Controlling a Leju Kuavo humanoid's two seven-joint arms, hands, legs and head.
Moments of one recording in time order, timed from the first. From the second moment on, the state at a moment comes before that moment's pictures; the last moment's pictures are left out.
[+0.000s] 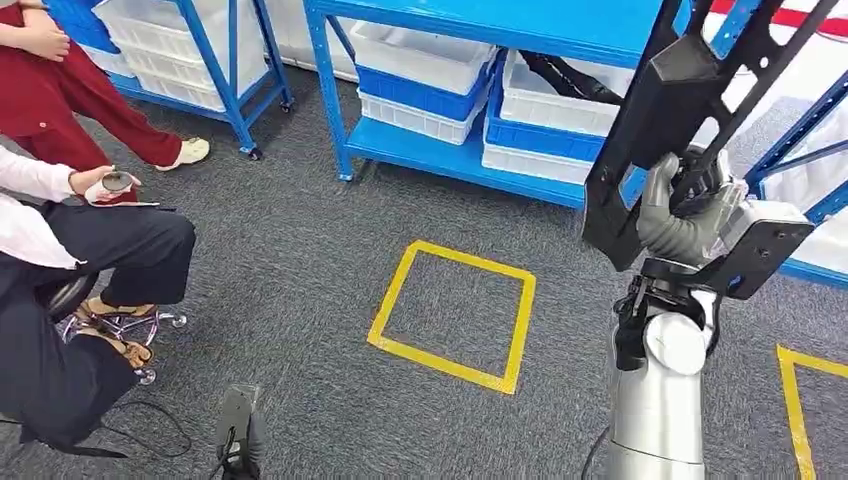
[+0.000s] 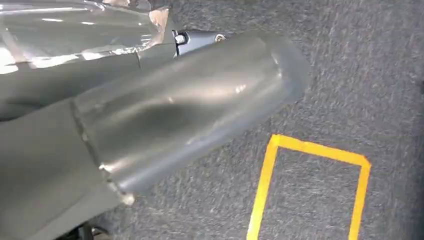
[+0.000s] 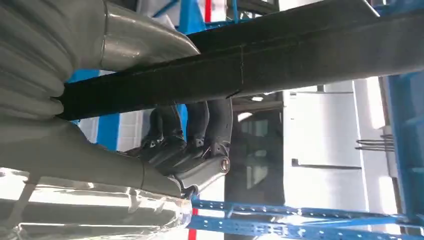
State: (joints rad) left arm -0.23 -0.16 0.28 -0.26 -0.08 0.22 -0.62; right arm -0.42 0.14 0.20 -1.49 0.20 -0.22 -0.32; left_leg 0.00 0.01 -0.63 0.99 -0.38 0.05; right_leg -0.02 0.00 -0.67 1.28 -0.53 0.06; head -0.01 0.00
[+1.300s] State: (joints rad) left arm -0.23 -0.13 0.34 -0.26 -0.05 0.18 -0.66; right arm -0.47 0.13 0.17 -1.40 0.18 -0.22 -0.35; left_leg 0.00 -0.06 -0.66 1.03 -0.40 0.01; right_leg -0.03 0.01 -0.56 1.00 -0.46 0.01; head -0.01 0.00
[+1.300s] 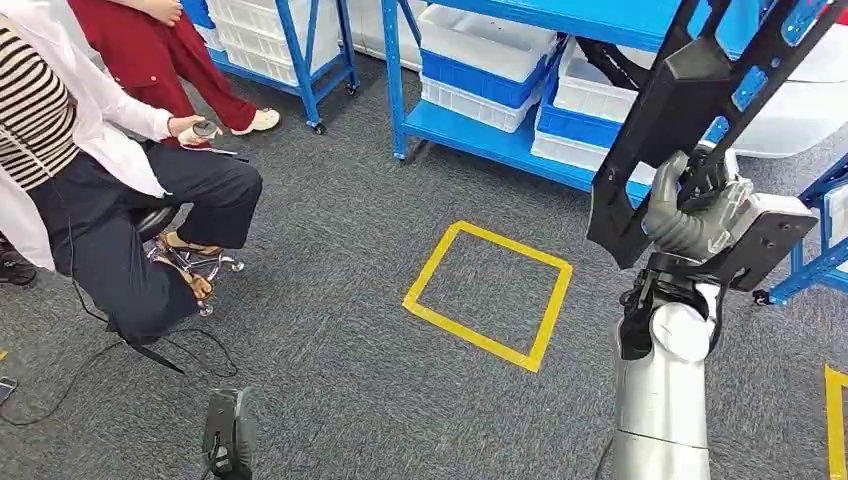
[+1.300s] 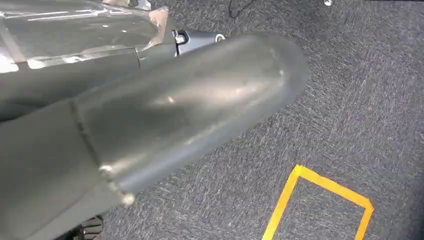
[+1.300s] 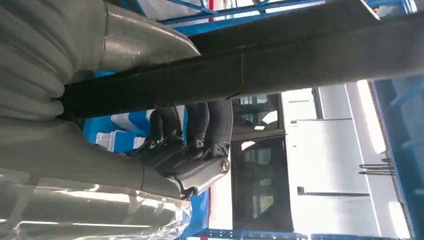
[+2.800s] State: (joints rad) left arm -0.20 -0.14 0.38 -0.26 -0.01 0.22 -0.70; right arm -0.45 0.15 0.20 -1.35 0.20 -0.17 -0.39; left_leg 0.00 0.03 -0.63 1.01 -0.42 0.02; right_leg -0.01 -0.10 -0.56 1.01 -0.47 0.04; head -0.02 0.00
